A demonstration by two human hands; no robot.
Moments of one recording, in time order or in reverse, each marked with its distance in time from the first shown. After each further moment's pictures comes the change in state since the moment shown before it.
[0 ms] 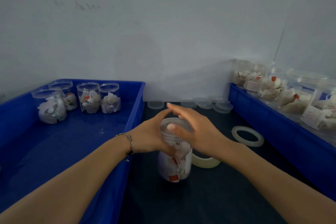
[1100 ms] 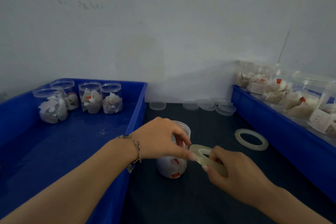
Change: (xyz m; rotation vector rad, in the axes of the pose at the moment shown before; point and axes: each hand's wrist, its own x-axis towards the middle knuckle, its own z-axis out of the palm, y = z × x) left_hand -0.013 0.035 0.002 0.326 -0.032 0.127; right_hand -0.080 0.013 -0.013 -0.403 -0.128 0.239
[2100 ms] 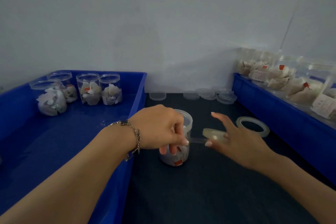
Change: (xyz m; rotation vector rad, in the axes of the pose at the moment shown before) left_hand -0.010 0.012 -0.009 0.092 -0.109 -0.094; right_hand 0.026 0.017 -0.008 -0.160 -0.022 0.129
